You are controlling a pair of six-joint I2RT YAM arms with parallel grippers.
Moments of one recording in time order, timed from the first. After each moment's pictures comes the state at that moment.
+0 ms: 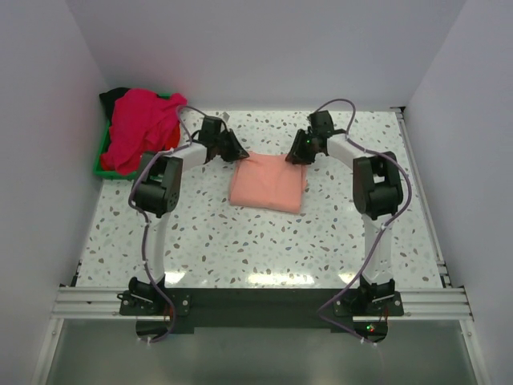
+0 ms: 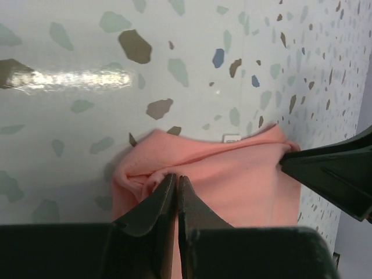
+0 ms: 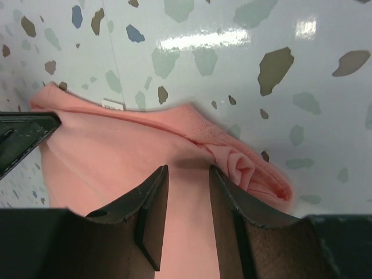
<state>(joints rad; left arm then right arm) -0.29 2.28 1.59 -0.02 0.39 -0.70 0.25 2.22 1.67 -0.39 -0.26 0.57</state>
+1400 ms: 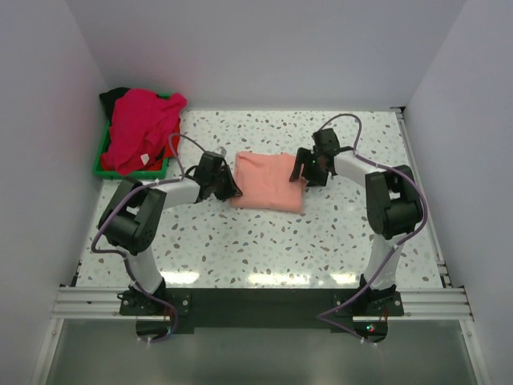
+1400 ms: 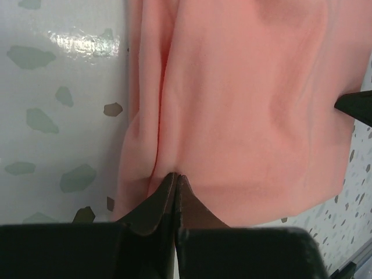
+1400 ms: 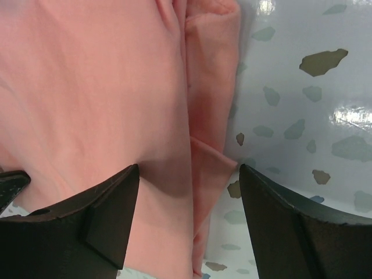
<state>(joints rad) -0.42 1.81 0.96 0.03 0.19 -0.71 0.27 1.94 1.29 -0.39 -0.17 0.51</state>
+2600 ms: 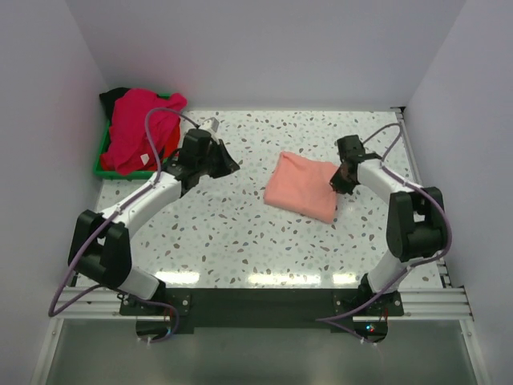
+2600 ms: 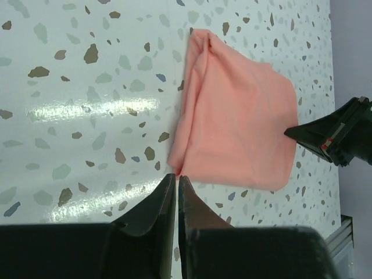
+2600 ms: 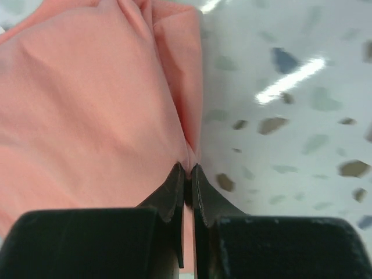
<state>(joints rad) -0.43 1.52 1.07 -0.17 0.14 -0.65 0.19 1.73 1.14 -0.54 0.19 0.78</state>
